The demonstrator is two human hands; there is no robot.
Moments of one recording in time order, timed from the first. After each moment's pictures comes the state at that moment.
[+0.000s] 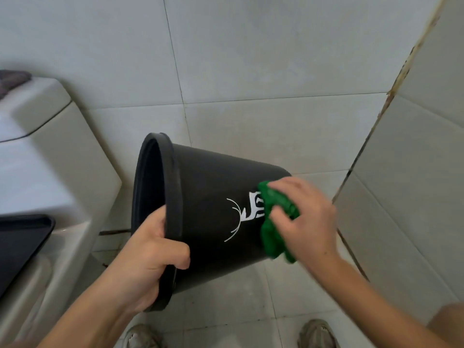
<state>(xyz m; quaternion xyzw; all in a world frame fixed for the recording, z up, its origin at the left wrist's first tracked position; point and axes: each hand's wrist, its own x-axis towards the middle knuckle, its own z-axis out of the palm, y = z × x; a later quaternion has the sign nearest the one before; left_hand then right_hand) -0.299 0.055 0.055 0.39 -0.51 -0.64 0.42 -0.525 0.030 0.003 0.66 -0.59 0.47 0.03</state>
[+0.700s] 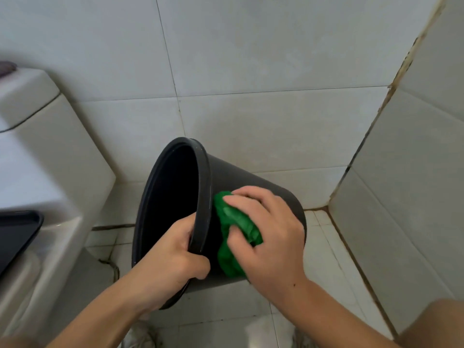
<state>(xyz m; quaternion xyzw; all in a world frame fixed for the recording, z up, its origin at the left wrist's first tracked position) -0.329 0.054 0.041 0.39 -0.59 -0.61 0.35 -0.483 0.053 0.008 0.69 -0.50 0.52 -0.01</state>
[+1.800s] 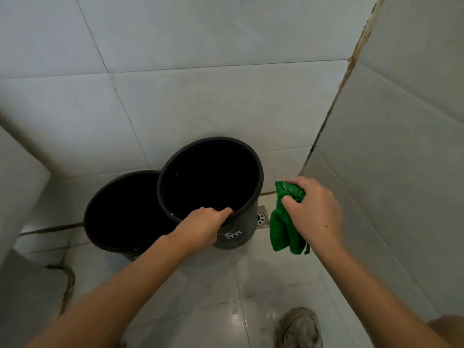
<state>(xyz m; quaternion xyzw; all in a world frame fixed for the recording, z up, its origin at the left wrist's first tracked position) -0.435 -0.060 -0.103 0.40 -0.90 -0.14 -0.03 -0.640 0.017 -0.038 0.51 -0.80 0.30 -0.11</state>
